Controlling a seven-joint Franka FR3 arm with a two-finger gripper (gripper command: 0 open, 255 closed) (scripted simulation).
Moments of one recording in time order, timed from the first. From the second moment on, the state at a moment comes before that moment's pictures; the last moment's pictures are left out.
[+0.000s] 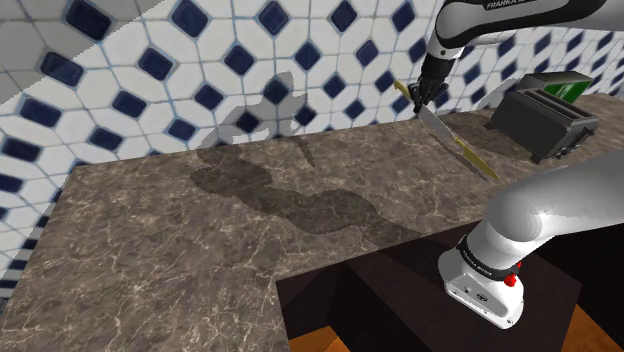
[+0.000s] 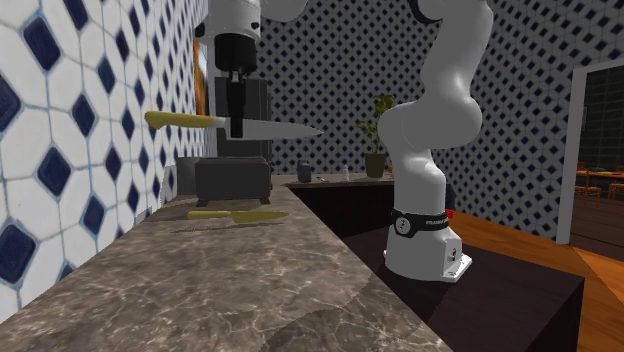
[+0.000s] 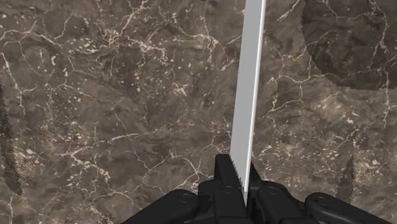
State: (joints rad) arm -0.26 -0.49 -0.10 -2.45 -0.05 1.98 0.06
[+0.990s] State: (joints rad) arm -0.41 -0.55 -0.35 -2.44 -0.18 1.94 -0.25
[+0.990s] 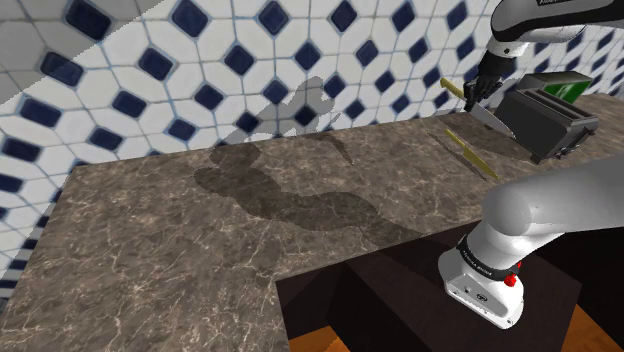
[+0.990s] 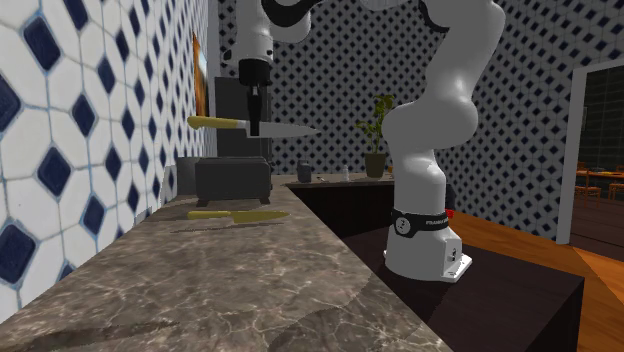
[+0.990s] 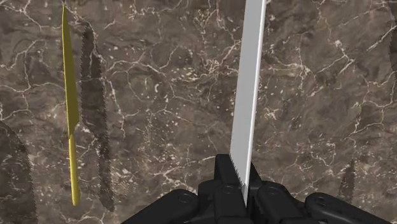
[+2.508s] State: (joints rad) arm -0.49 -0.08 -0.89 -2.00 -0.05 1.96 -0.96
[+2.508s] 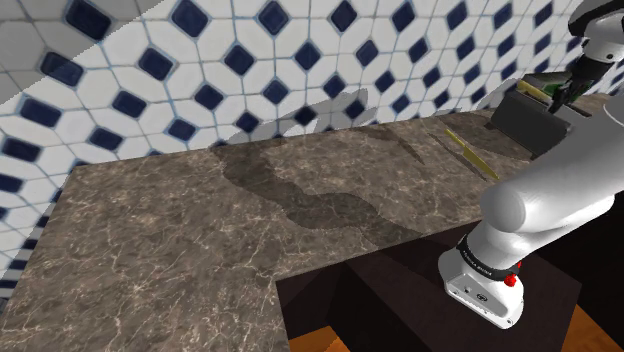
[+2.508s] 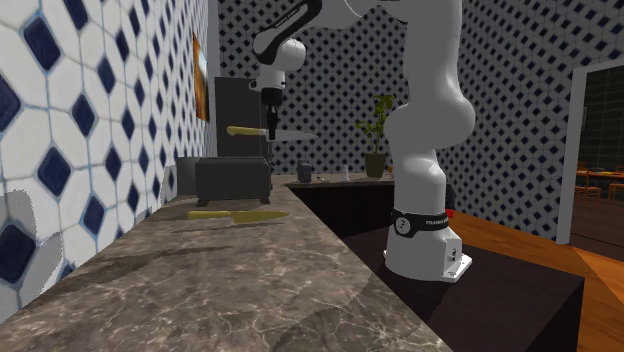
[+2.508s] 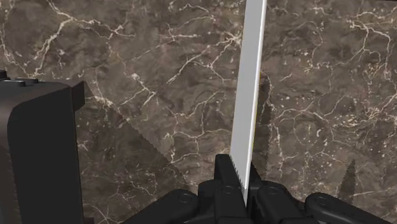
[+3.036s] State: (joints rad) arm -0.55 0.12 -0.95 -1.90 0.13 1.98 -1.16
